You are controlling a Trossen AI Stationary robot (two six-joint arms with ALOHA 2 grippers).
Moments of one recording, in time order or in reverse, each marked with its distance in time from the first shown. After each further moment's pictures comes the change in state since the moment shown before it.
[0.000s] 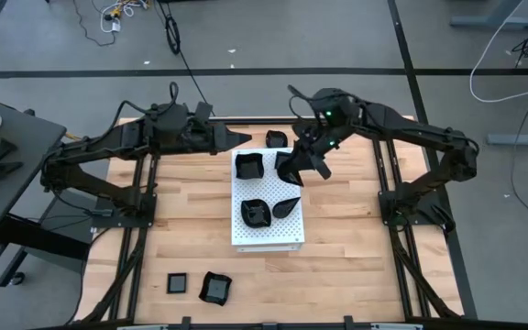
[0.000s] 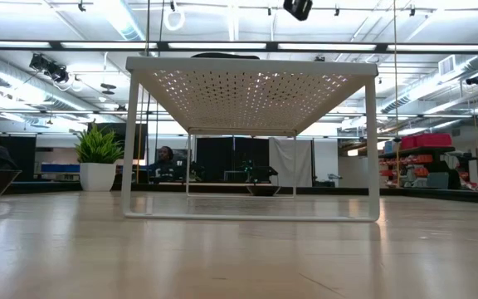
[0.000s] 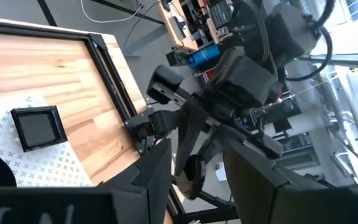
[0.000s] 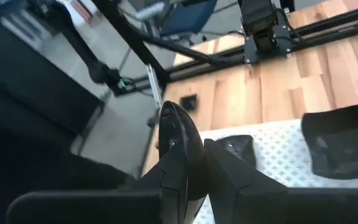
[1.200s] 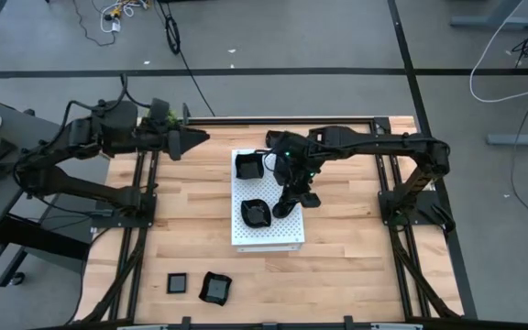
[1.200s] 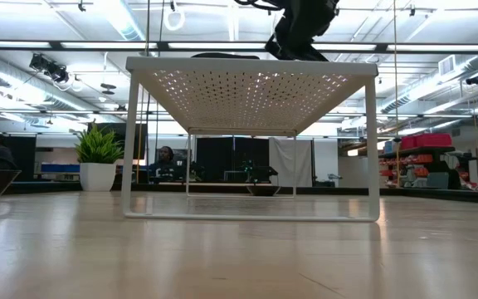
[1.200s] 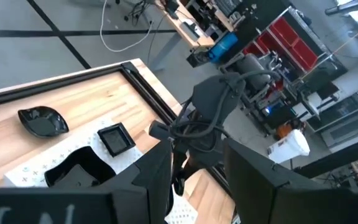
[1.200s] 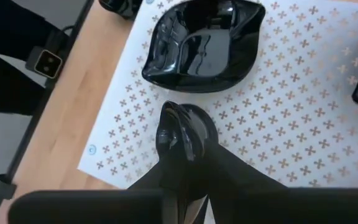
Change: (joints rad) left arm 0.012 -0.236 -0.001 -0.293 -0.039 0.325; right arm 0.140 0.245 0.031 -0.347 0.232 -0.540
